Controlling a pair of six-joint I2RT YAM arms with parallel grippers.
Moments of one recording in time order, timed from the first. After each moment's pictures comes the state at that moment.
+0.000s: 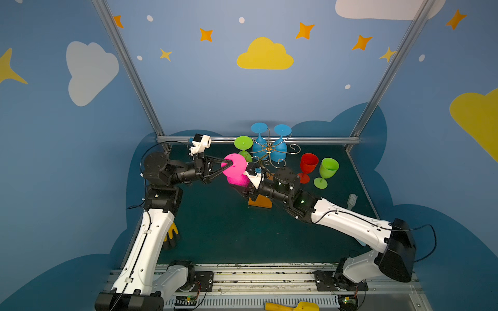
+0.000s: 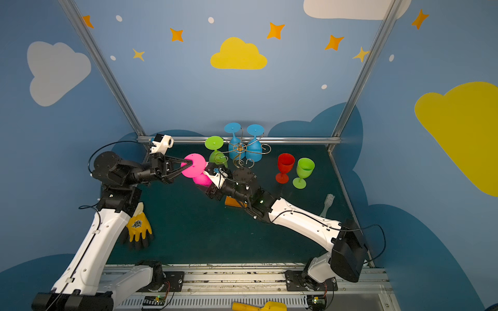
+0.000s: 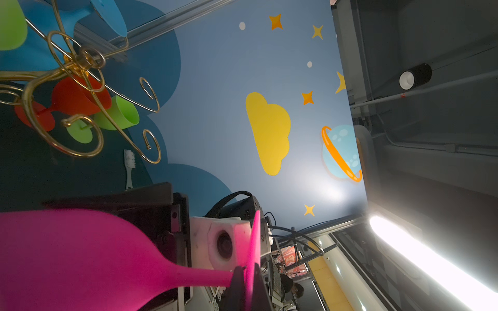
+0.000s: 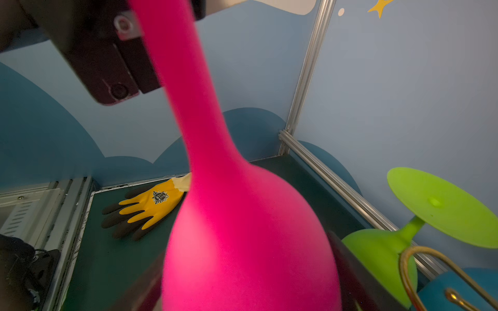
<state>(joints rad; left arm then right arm) -0.06 1.07 1.12 0.25 1.29 -1.52 1.01 1.47 1.19 0.21 -0.16 -0.18</state>
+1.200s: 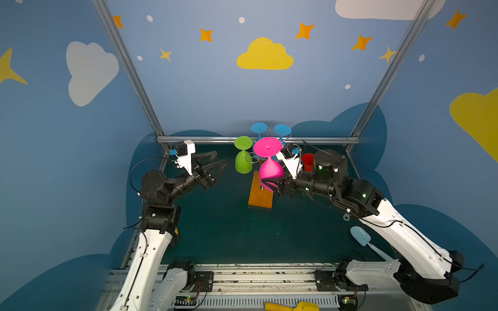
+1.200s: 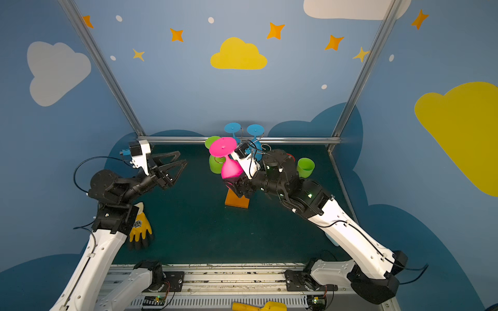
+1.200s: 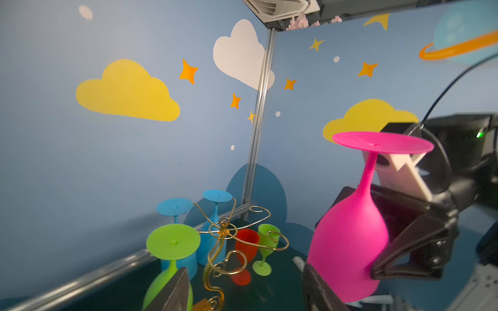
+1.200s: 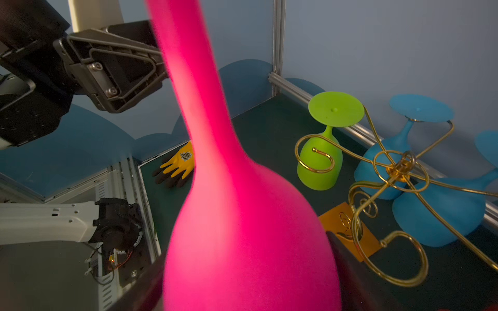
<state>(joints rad) -0.08 0.87 0.96 0.21 0.76 -0.22 0.90 1.24 1.60 -0.74 -0.18 0.02</state>
